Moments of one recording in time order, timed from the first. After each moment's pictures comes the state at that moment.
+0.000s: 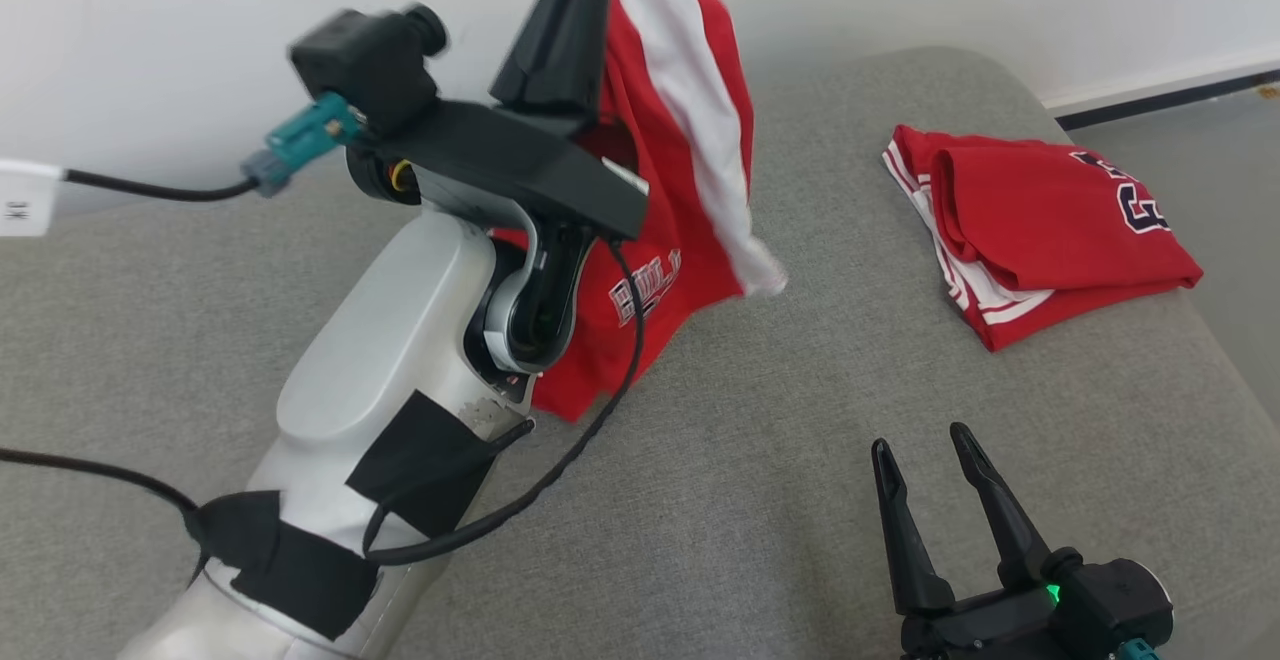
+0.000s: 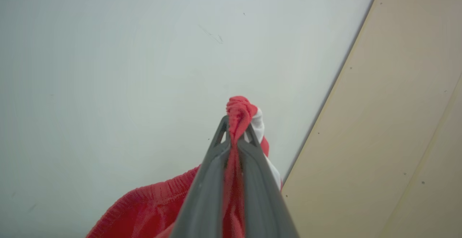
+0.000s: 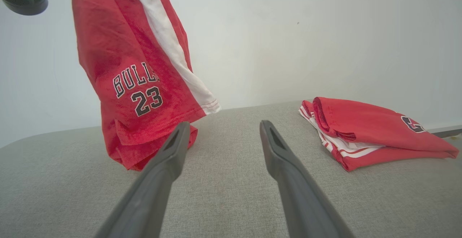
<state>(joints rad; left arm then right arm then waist) -0.99 0.05 -0.55 0.49 -0.91 -0.02 -0.26 0.02 -0.07 0.17 0.01 0.17 0.13 -0.26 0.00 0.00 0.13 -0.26</state>
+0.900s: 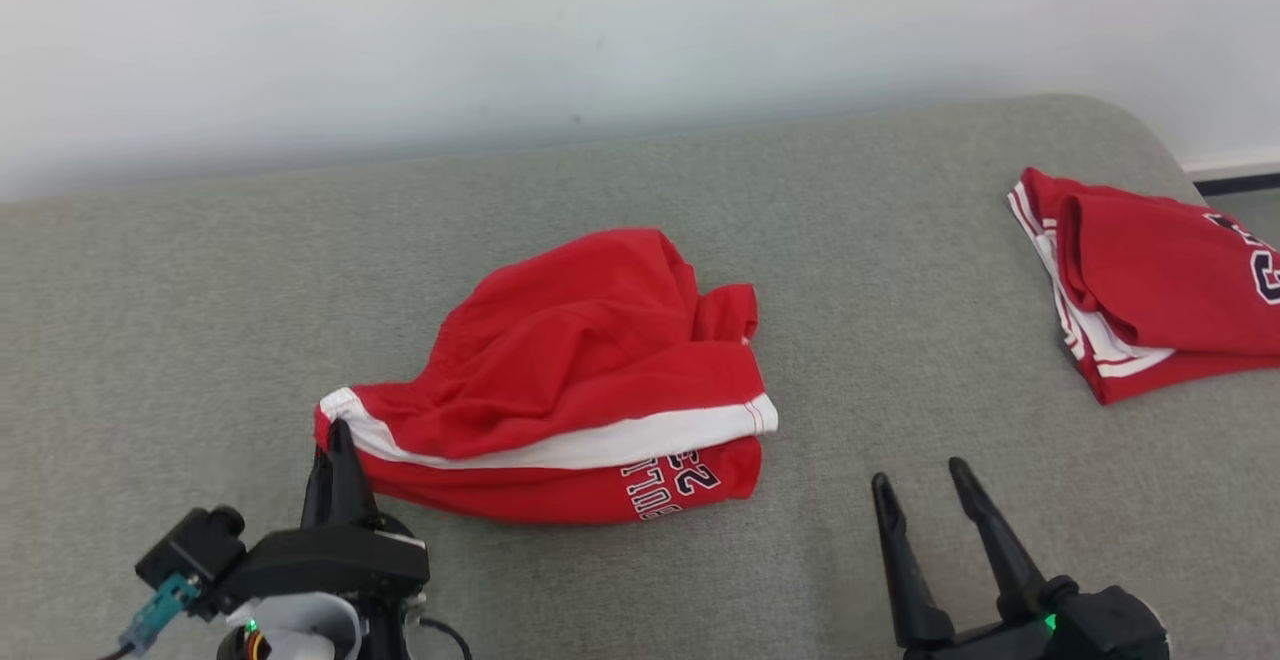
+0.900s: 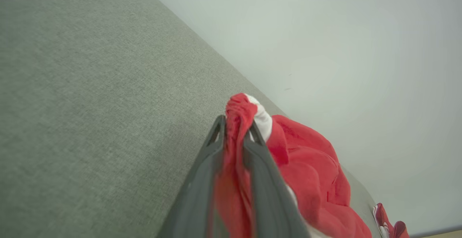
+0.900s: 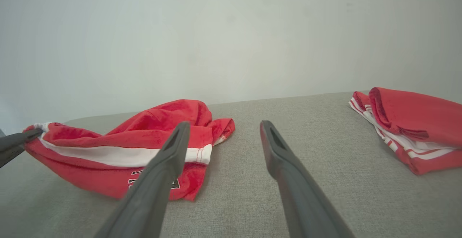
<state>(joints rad) -0.28 0.05 -0.13 0.40 -0.91 0.11 -0.26 0.07 -0.07 0.16 0.02 0.18 0.13 -0.26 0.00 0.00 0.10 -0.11</state>
